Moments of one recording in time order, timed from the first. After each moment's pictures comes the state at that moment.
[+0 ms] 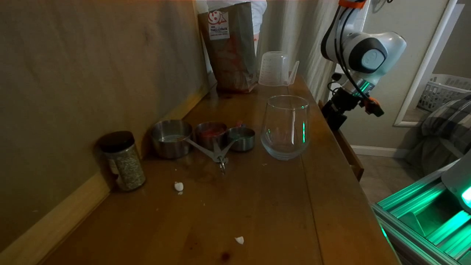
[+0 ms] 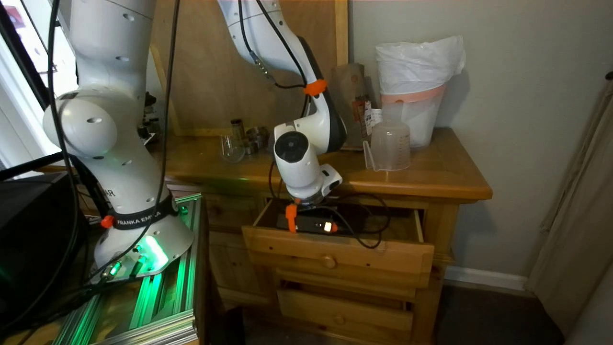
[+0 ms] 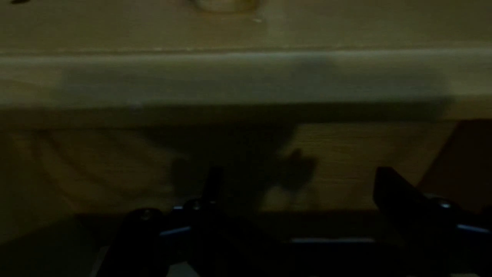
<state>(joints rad) 0.03 0.47 -0.09 -2.50 1.74 2.72 -2.71</state>
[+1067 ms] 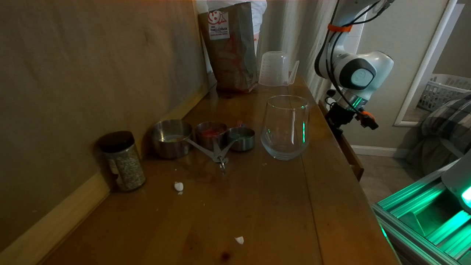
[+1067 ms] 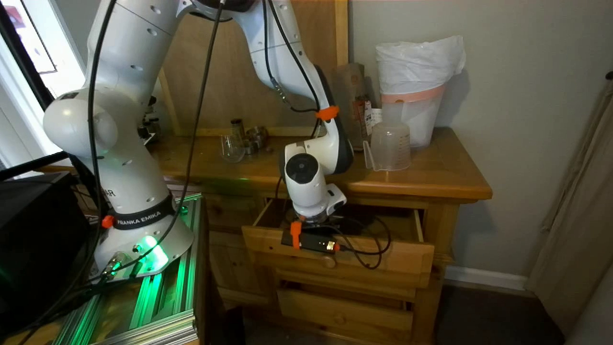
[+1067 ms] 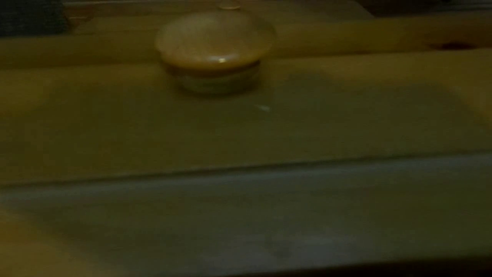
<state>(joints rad) 0.04 0.66 -0.10 -2.38 1.76 2.72 -2.71</state>
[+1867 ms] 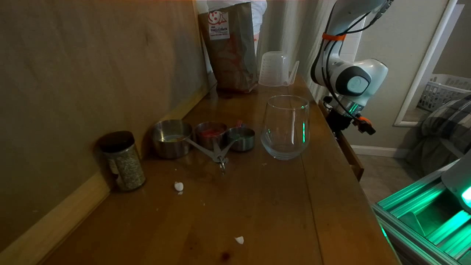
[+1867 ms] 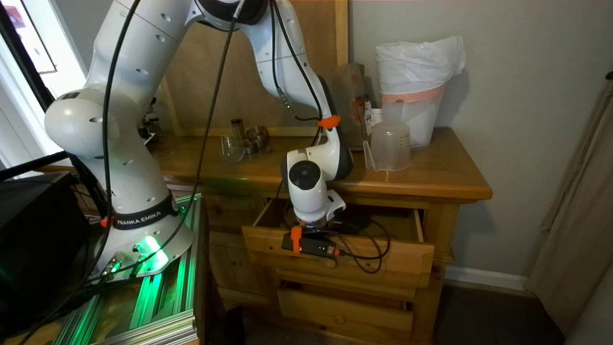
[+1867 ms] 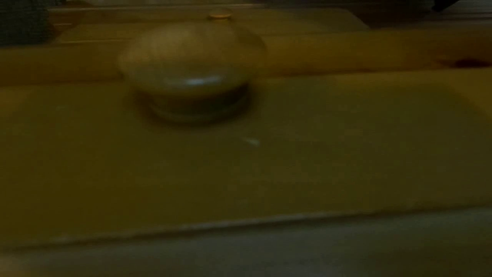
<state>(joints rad) 0.05 0.73 -0.10 -2.34 1.76 2.73 -2.71</state>
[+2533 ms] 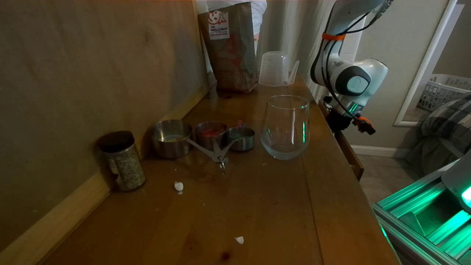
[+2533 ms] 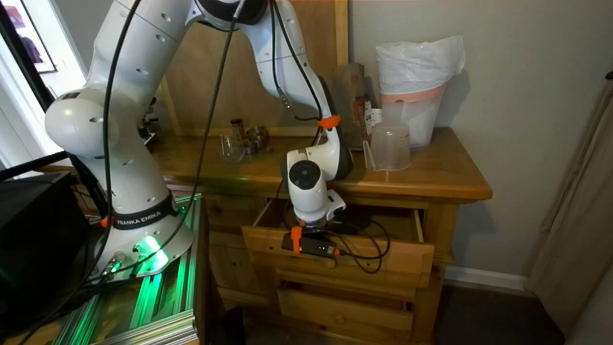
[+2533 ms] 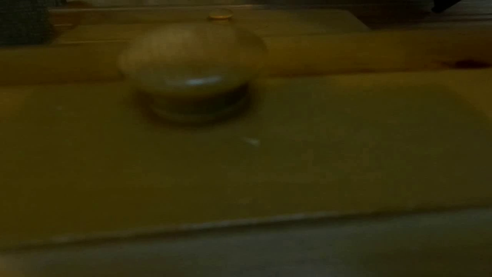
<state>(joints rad) 0.05 0.73 -0.10 -2.34 1.76 2.73 -2.71</state>
